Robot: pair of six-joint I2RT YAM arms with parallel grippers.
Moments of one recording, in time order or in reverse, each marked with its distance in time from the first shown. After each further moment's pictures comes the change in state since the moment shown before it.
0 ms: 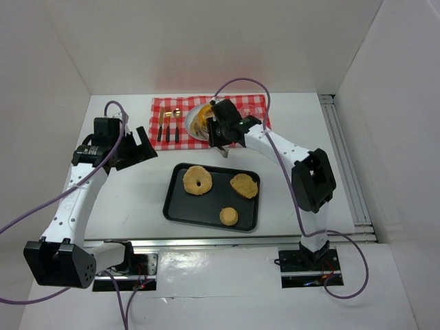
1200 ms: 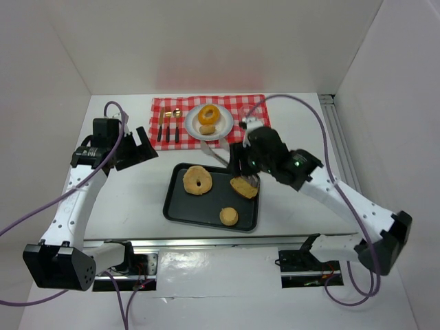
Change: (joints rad) left arm 0.000 -0.014 -0.003 0.001 0.017 0.000; right arm 0.112 -0.649 -0.362 -0.113 0.045 0.032
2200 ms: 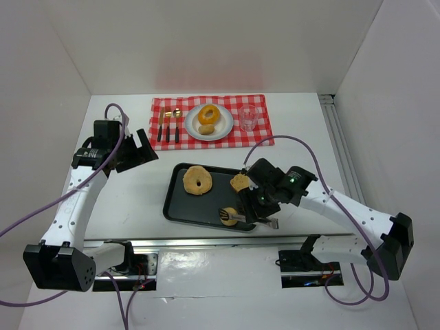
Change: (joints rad) left arm 0.000 -0.009 -0.026 0.001 0.000 -0.001; right arm 0.098 -0.137 -0.298 -0.403 -0.233 0.064
